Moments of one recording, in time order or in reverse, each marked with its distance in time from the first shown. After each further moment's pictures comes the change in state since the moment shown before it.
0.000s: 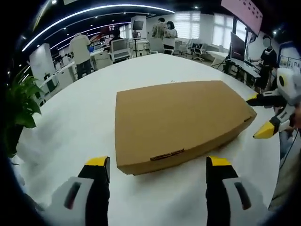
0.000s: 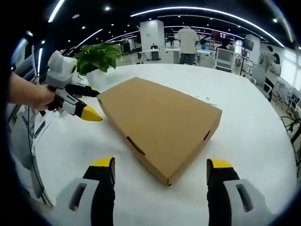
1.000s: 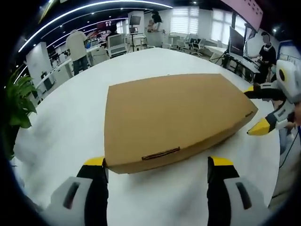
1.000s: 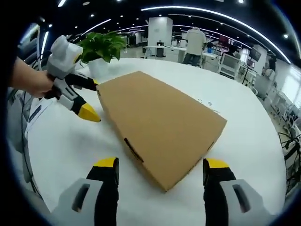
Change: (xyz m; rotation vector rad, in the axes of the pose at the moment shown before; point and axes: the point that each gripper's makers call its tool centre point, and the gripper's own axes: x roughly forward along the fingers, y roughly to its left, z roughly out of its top) left arm 0.011 -0.006 -0.012 0.013 0.050 -0.021; right arm 0.012 -0.002 0.004 -0.149 0.029 -0.038
